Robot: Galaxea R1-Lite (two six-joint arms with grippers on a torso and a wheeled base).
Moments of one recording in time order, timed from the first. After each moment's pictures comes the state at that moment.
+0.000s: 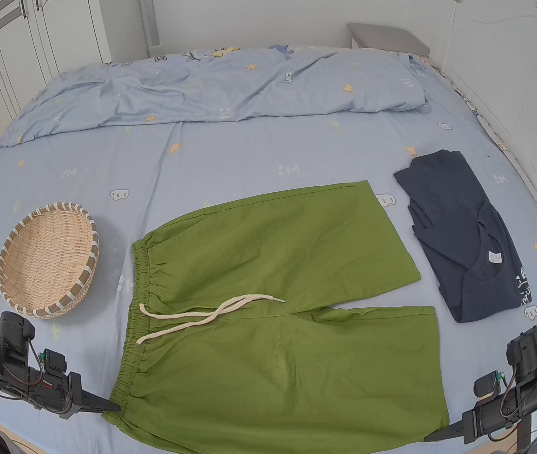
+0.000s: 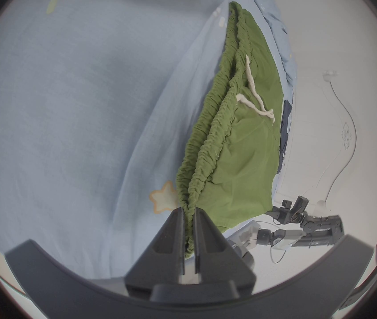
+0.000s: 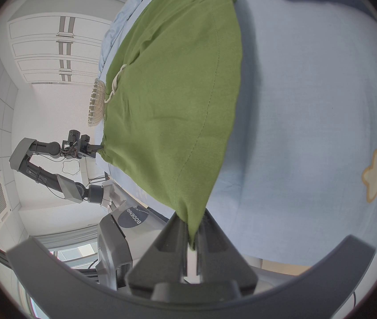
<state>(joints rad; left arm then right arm) 0.31 1.74 -0.30 -0.03 -0.79 -0.02 0.22 1.62 -0.02 -0.42 0.63 0.21</state>
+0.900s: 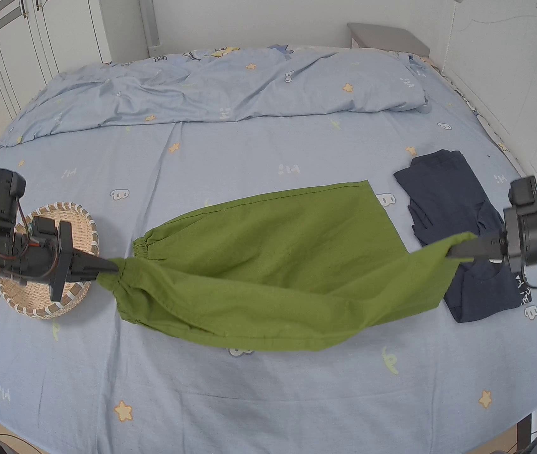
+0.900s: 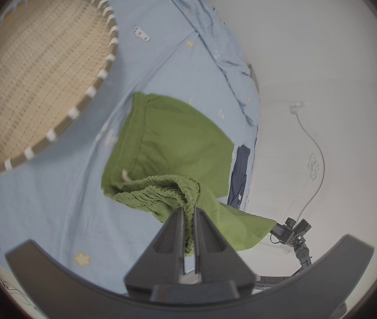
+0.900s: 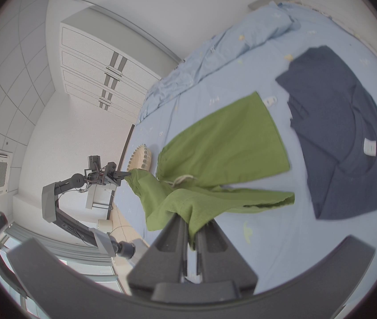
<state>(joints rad) 0.10 1.60 -0.99 0.23 -0.79 -0.57 0.21 1.43 -1.05 0.32 0.61 0.29</state>
